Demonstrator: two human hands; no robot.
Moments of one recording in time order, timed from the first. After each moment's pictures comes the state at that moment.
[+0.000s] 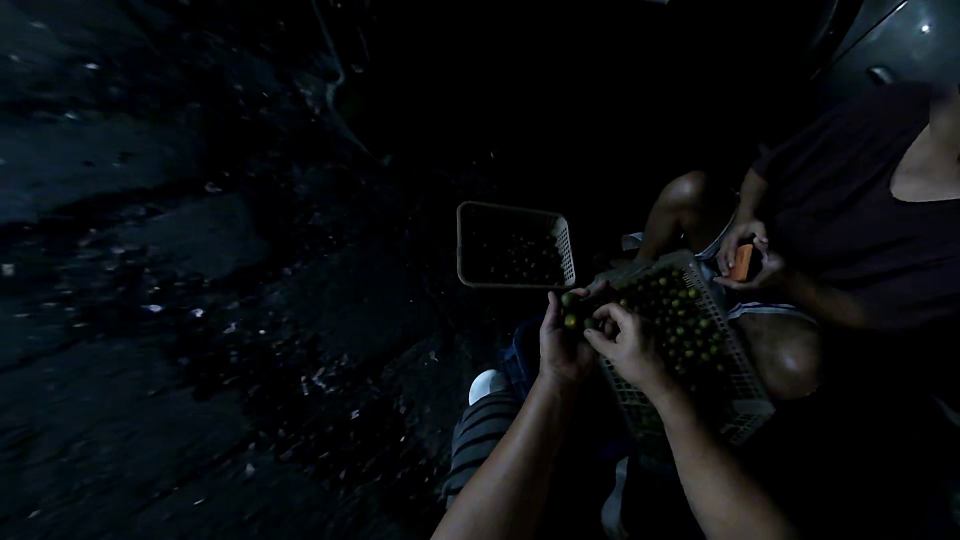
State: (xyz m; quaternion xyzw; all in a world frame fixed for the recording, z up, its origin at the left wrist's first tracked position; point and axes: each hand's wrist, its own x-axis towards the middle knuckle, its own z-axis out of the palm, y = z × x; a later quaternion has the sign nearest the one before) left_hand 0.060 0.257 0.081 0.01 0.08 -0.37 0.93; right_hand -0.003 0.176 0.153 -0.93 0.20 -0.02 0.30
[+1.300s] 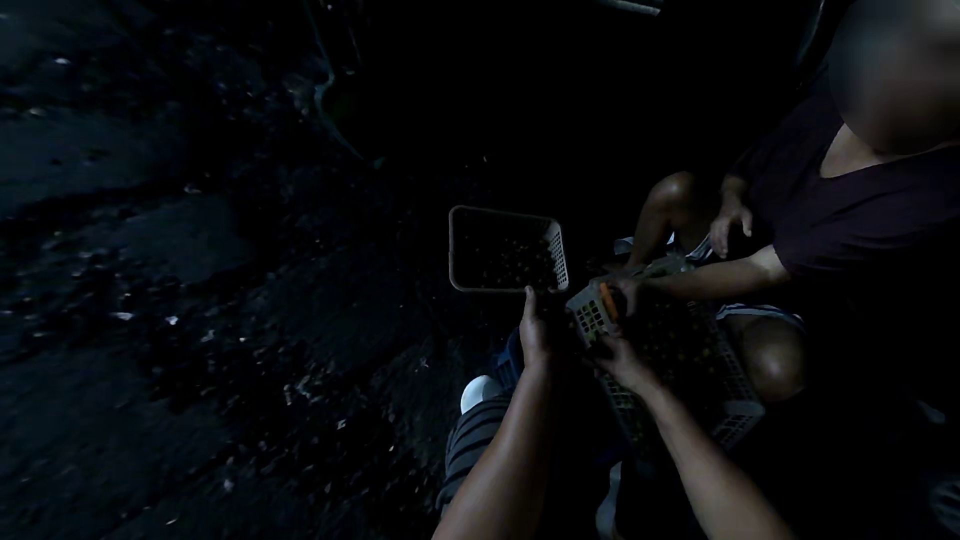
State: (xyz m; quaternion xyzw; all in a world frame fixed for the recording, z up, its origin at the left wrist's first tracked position) left_hand 0.087 0.262 0.093 0.27 0.23 -0.30 0.89; right_hand -0.018 0.141 0.101 -0.83 0.30 0.17 0.43
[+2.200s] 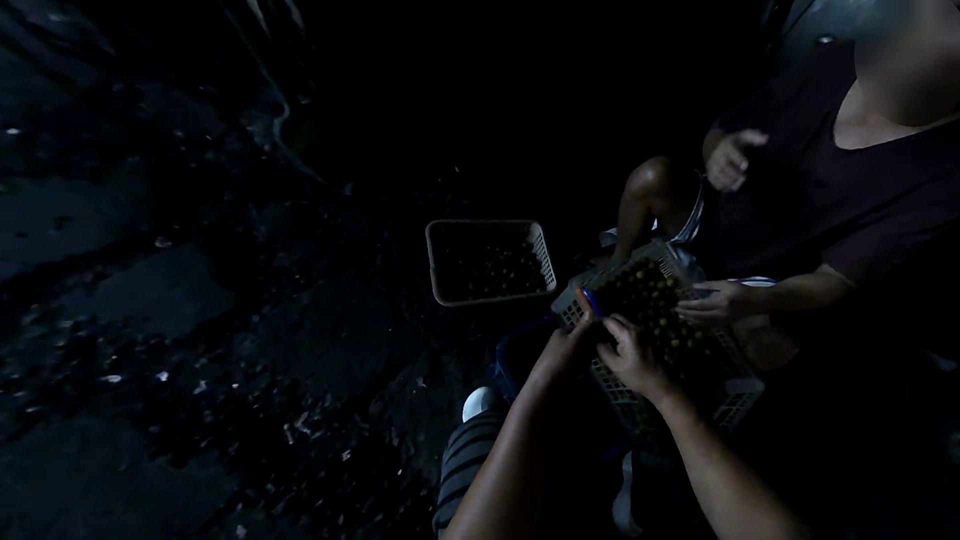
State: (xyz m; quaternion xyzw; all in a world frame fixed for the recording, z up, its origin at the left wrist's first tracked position) left_hand 0.065 0.251 0.096 0.53 -0.08 -0.52 0.67; right_hand -0.036 0.133 0.123 -0.93 0.15 -0.09 0.34
